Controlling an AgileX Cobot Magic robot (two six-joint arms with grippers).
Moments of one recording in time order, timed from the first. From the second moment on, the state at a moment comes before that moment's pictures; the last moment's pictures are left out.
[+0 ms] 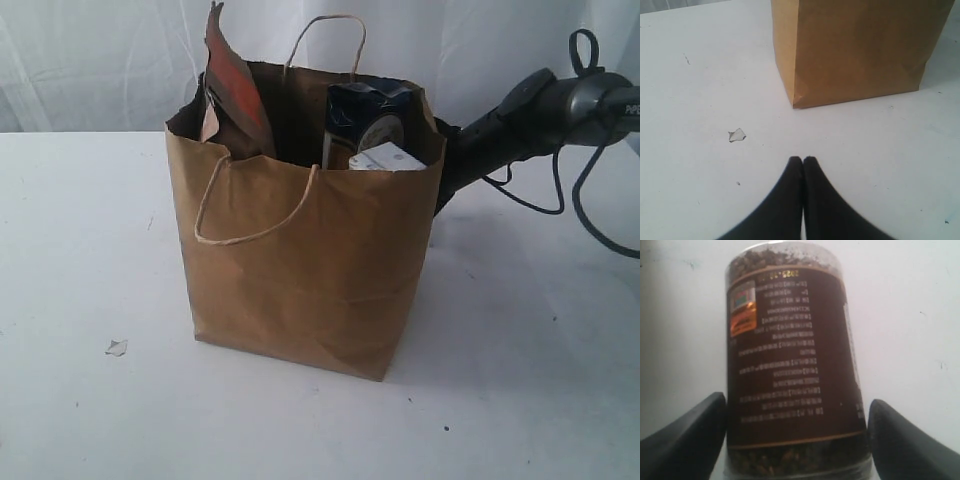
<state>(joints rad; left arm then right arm) -0.51 0.00 0.02 -0.21 0.38 0.16 0.15 2.25 -1.65 0.80 0.72 -1.67</state>
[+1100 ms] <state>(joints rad) -0.51 0.00 0.02 -0.21 0.38 0.16 0.04 1.97 -1.22 0.63 0.75 -1.03</state>
